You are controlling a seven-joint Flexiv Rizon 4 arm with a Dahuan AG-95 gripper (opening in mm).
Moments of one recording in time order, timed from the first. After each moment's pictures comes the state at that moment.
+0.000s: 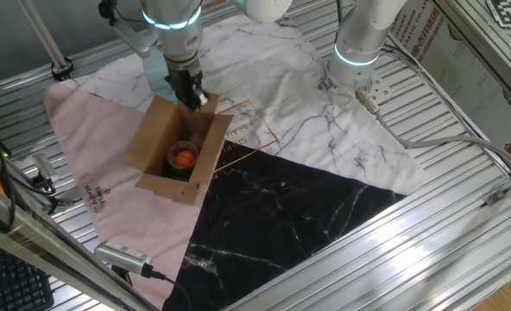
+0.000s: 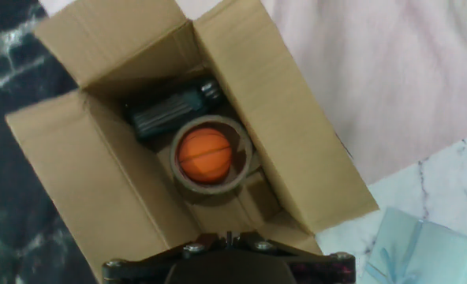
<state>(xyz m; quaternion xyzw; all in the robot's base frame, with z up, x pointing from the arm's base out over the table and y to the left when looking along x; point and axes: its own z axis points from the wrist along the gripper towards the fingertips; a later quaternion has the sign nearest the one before) 0.488 -0.018 0.182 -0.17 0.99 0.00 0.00</state>
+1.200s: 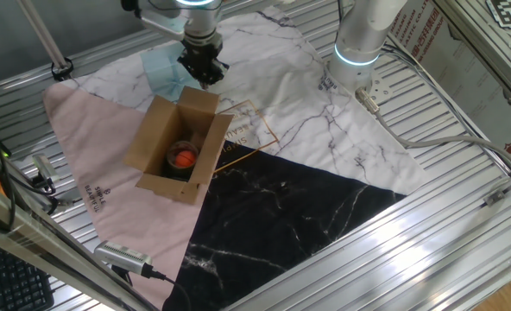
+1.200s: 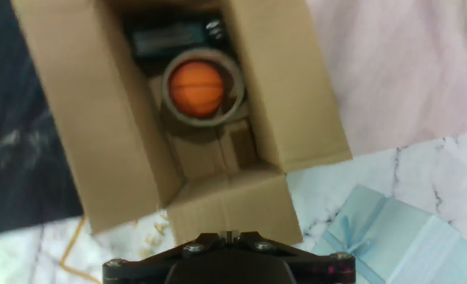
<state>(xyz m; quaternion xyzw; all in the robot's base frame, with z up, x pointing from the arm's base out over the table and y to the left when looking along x) 0.433 -0.059 0.183 -0.34 0.94 -0.04 -0.01</state>
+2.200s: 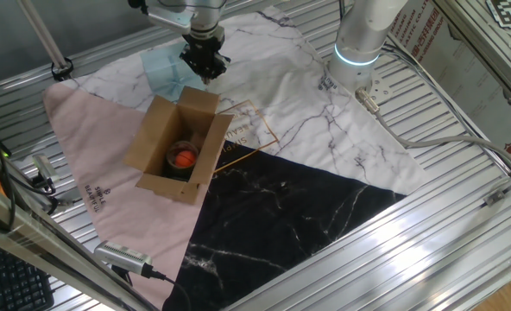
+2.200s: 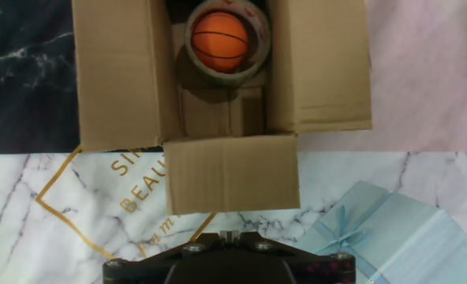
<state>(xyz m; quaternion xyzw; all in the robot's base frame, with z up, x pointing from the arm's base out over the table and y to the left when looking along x) 0.424 -0.084 0.165 -0.36 0.93 -0.03 0.00</state>
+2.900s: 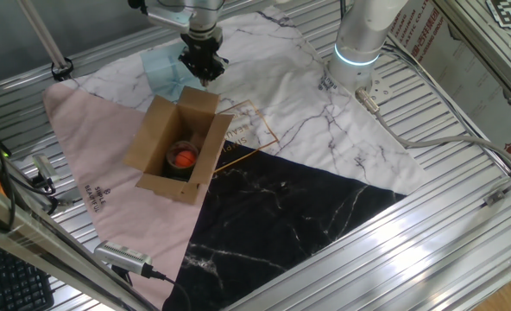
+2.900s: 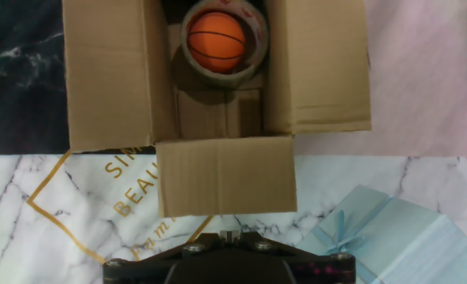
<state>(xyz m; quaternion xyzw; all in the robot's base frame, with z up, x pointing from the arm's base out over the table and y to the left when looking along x) 0.425 -0.088 0.155 -0.37 0.93 -0.01 0.01</state>
